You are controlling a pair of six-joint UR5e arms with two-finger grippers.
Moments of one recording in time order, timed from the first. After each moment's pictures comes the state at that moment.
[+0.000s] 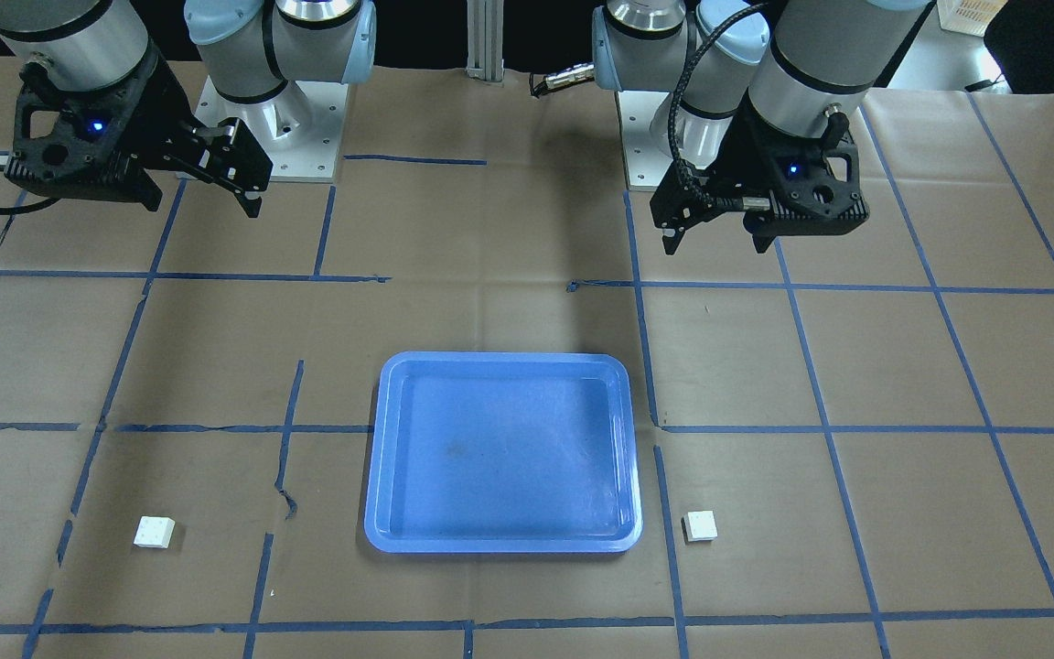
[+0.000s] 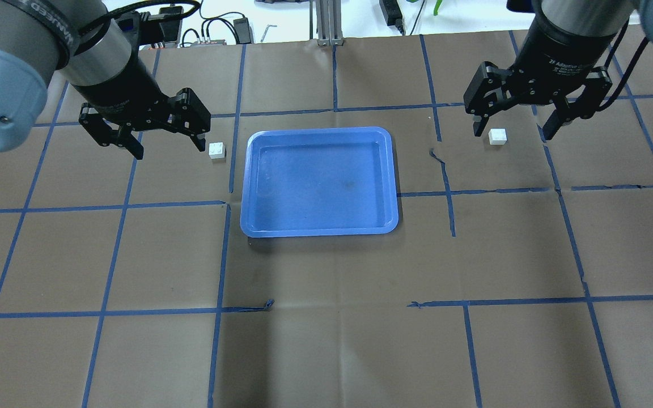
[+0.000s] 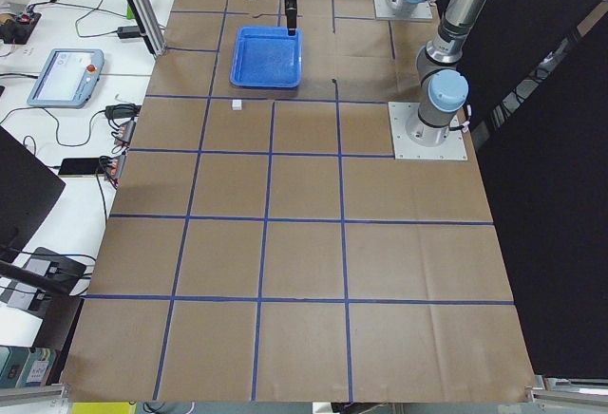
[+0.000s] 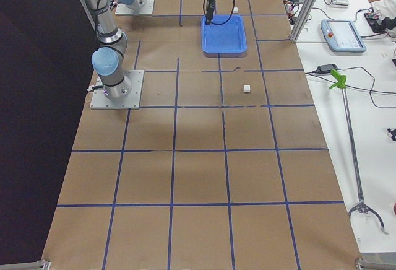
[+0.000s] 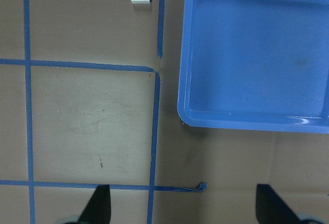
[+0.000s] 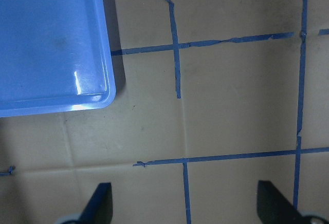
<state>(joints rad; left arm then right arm) -1.57 -1.60 -1.59 -1.55 1.53 -0.08 1.54 -1.57 1.50 -1.42 -1.53 0.04</state>
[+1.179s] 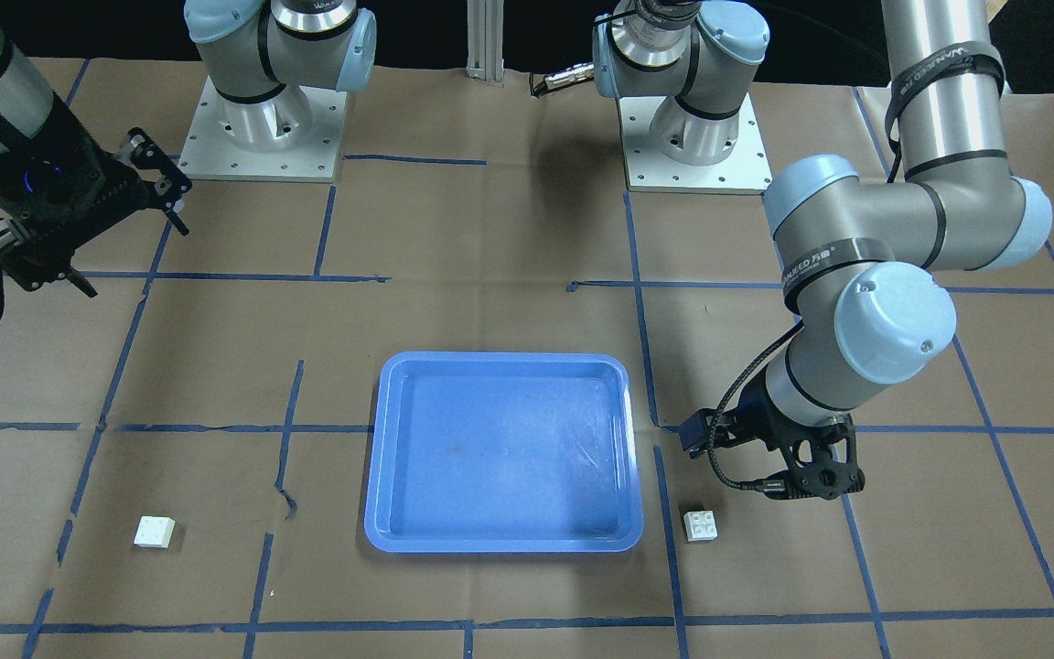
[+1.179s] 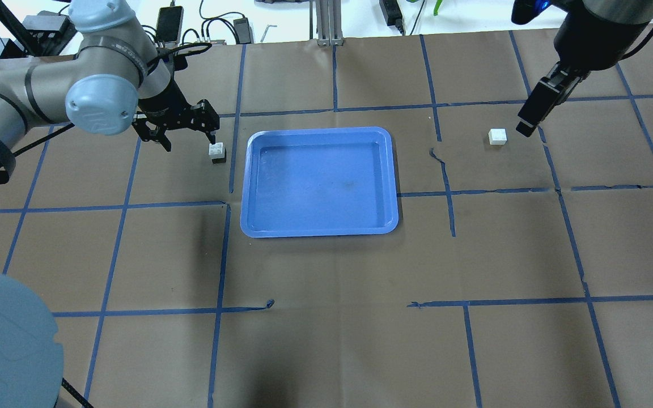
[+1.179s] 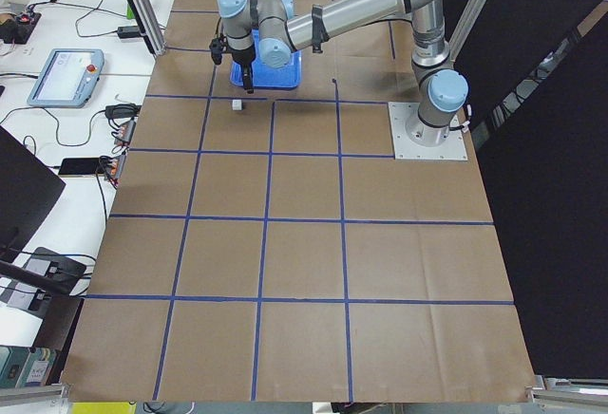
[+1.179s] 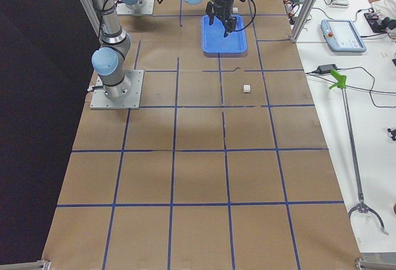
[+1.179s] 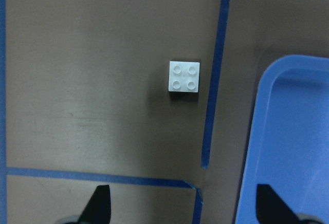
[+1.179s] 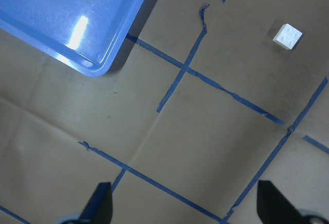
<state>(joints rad) -1.48 -2.01 -1.59 -1.14 1.53 -0.02 1.40 -1.49 1.50 -1.52 -1.53 -1.04</state>
